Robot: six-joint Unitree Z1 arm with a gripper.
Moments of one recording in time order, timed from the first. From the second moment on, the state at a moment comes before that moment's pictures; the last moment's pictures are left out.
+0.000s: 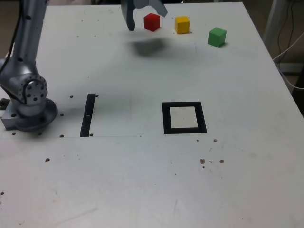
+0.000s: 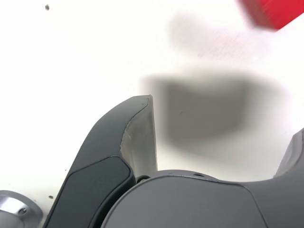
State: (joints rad) arm 0.83 2.13 -1.80 1.29 0.15 0.57
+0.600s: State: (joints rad) arm 0.90 2.34 -2.14 1.43 0.14 0.54
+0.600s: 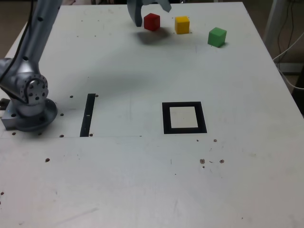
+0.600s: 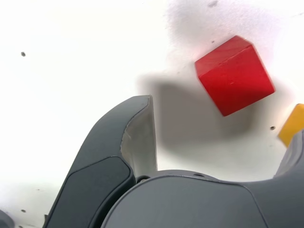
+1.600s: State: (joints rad) arm 0.90 2.41 -2.28 1.55 0.14 0.15
